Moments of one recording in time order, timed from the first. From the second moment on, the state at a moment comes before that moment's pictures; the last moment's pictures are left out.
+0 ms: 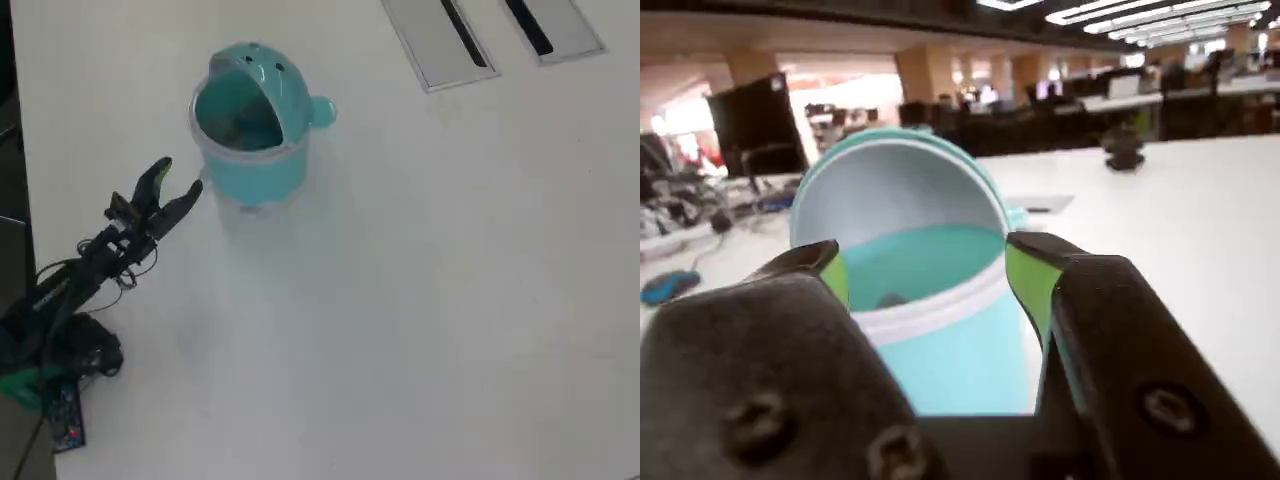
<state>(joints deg) -30.1 128.4 126.1 -6.7 -80.4</state>
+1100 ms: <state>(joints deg) -10.0 131.2 162.9 -34.3 -33.4</state>
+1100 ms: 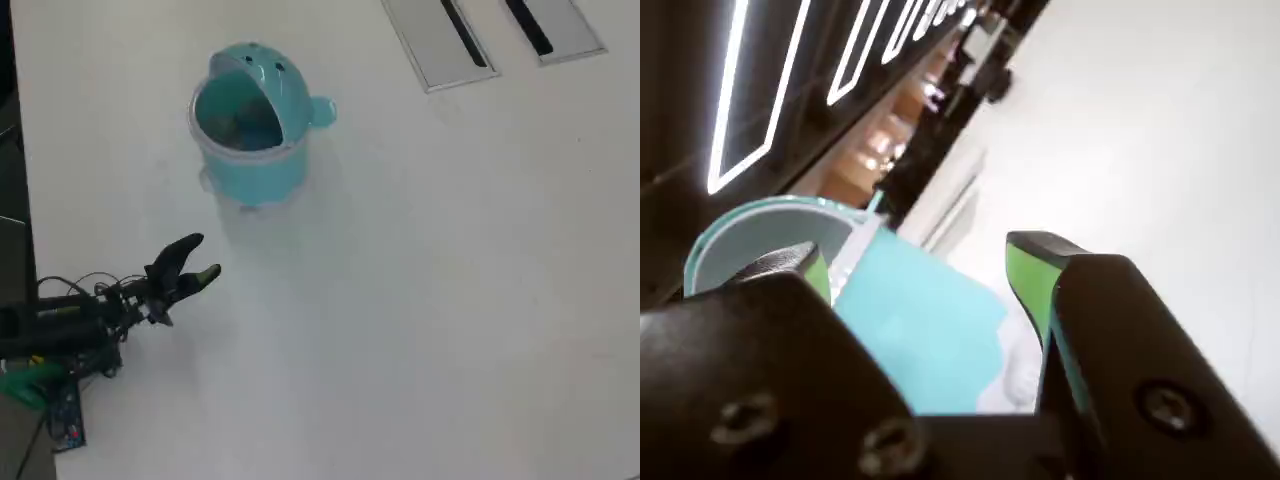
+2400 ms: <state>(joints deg) 2.8 131.2 177.1 -23.7 1.1</state>
